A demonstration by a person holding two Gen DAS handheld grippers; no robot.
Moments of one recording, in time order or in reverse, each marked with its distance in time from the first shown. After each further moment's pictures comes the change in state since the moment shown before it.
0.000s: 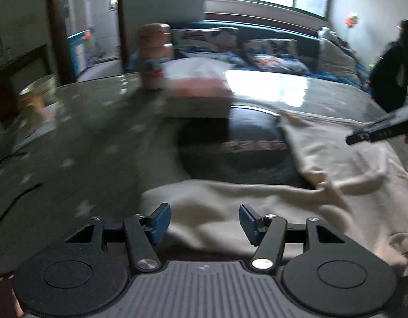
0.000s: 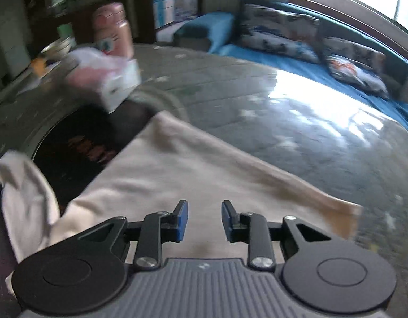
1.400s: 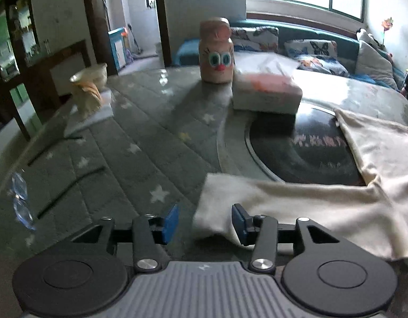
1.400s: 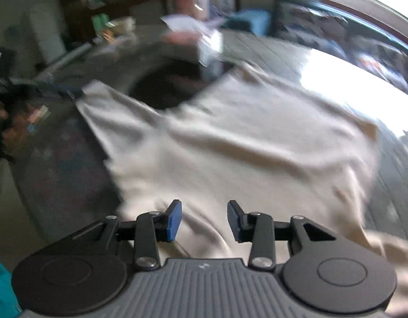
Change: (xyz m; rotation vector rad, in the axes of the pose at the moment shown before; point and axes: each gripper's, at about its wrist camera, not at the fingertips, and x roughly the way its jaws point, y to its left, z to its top) left arm -0.008 0.045 -0.009 -0.033 -0.015 0.160; right arm -0.099 0.068 -0.126 -0.018 0.034 0.104
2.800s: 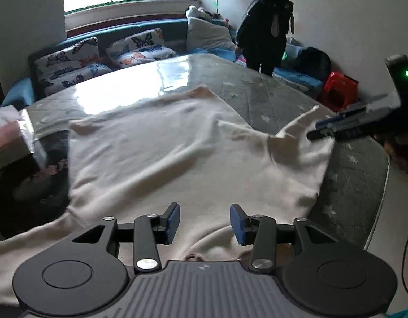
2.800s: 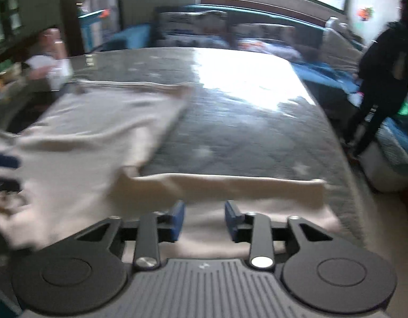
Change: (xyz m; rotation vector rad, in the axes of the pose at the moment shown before) left arm -0.031 -0.252 -0.025 0.437 0.006 -0.594; right arm -0.056 -0.145 -0.073 0.304 -0.115 -0.371
